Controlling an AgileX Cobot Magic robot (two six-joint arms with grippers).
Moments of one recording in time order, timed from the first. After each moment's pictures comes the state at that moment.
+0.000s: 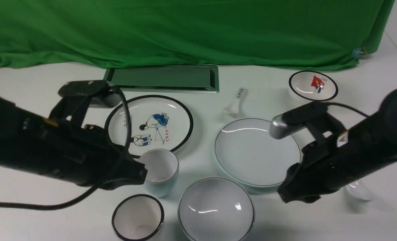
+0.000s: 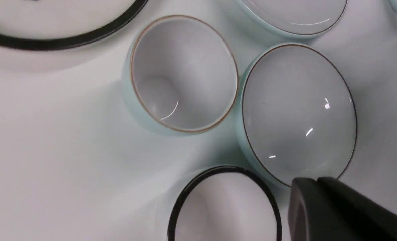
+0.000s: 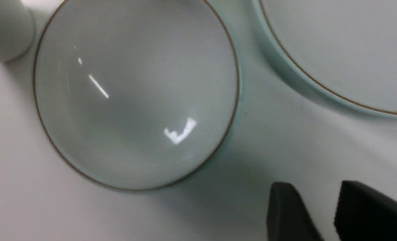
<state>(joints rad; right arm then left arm) 0.48 1.52 -0.97 0.42 0.68 -0.38 -0.28 1.25 -0.87 -0.65 0.76 0.47</state>
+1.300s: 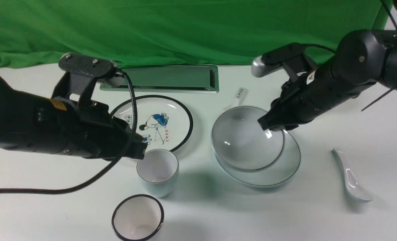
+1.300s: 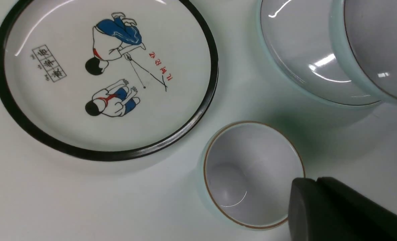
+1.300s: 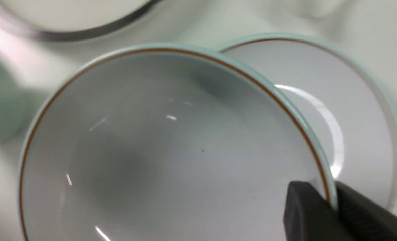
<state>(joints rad) 0.37 1.78 -1.33 0.29 0.62 -0.34 -0.30 1.28 -0.88 -0.51 0.53 0.47</state>
